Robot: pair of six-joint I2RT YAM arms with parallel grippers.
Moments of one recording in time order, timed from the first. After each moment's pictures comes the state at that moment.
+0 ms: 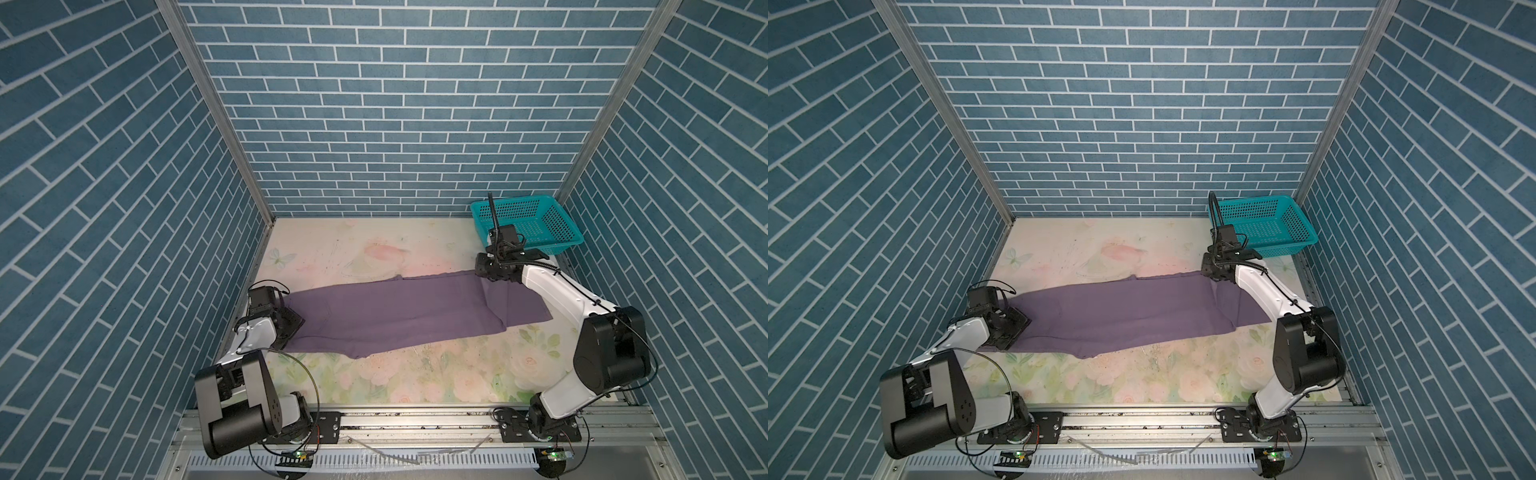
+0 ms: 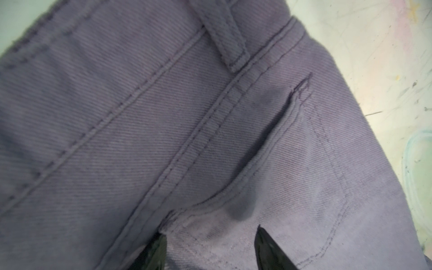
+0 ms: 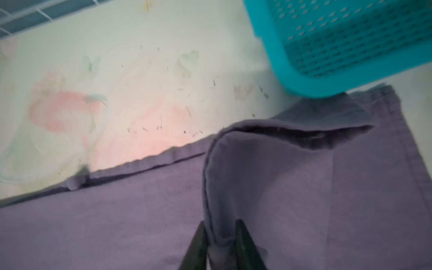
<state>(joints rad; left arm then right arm) 0.35 1.30 0.60 -0.46 0.14 -0.64 0.33 1.62 1.23 -0.61 0.03 0.39</state>
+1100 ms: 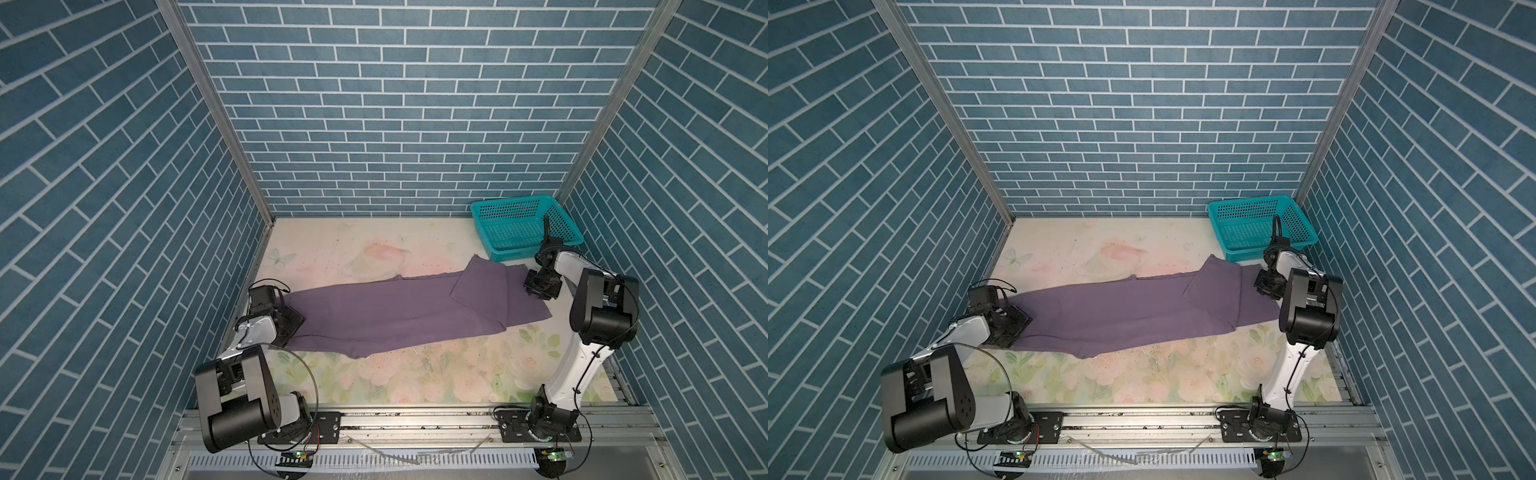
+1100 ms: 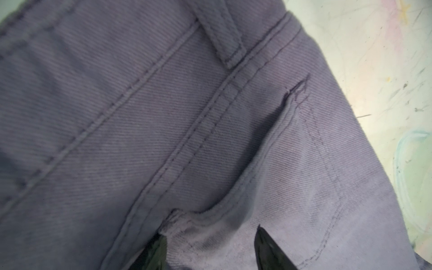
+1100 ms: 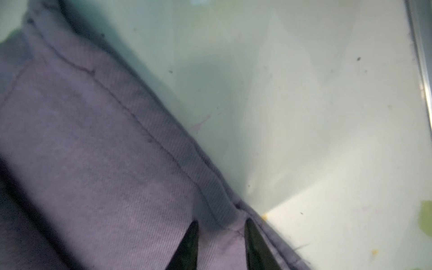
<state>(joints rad) 0.35 1.33 0.60 -0.42 0.16 -0.64 -0.16 1.97 1.35 -0.76 0.07 0.31</state>
